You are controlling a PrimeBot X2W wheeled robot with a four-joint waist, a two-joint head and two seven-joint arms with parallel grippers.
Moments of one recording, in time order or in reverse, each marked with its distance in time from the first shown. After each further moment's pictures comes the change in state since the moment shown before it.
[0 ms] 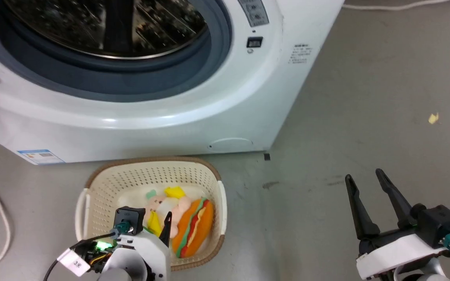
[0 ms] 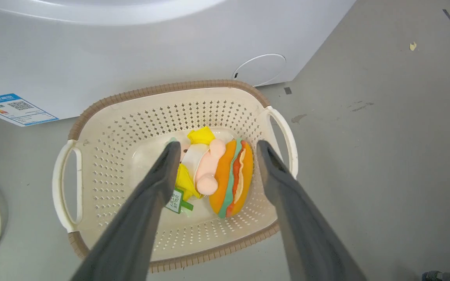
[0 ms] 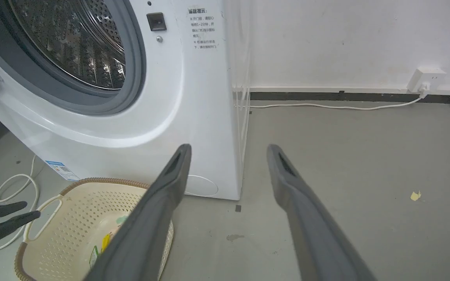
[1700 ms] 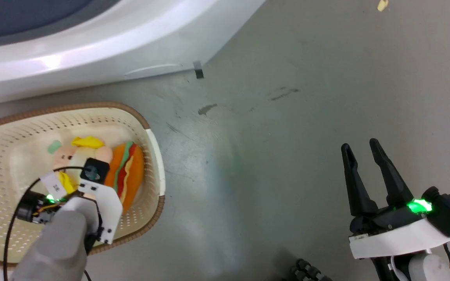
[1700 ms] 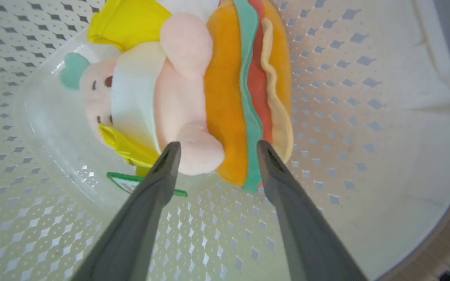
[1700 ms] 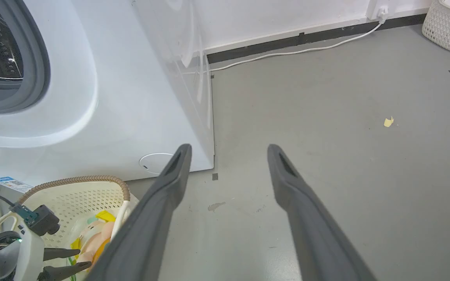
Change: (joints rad) left arm -0.450 0.205 -0.272 0.572 -0.065 -0.004 0.105; right arm -0.084 0.000 0.077 -0.024 0.222 0.000 -0.106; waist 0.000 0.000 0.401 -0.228
